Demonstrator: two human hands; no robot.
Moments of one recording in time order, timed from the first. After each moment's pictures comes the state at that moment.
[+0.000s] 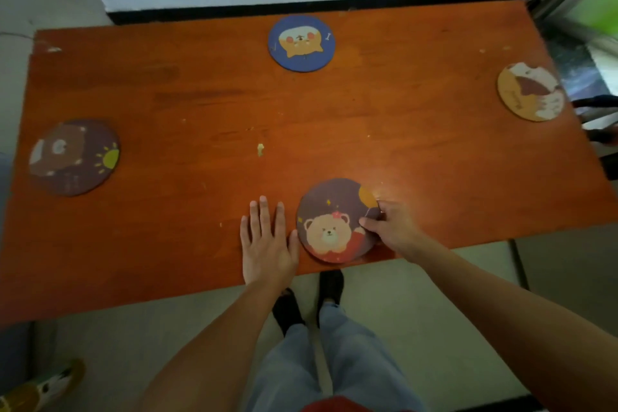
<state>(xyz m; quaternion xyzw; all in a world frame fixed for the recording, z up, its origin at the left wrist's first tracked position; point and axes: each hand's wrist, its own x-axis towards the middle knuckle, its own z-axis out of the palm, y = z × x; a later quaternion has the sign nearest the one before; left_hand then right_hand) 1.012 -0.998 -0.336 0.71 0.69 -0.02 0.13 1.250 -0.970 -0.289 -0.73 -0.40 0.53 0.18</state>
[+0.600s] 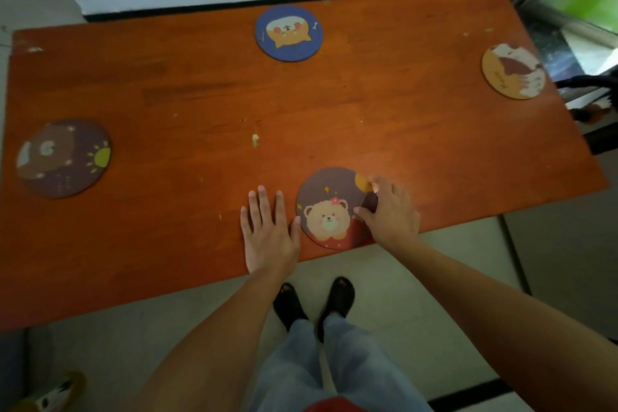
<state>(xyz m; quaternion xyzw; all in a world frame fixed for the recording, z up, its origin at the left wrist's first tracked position) 1.009 -1.001 -0.343 0.72 0.68 -0.01 0.13 1.225 -0.992 -0.287 -0.82 -0.54 0.19 0.02</state>
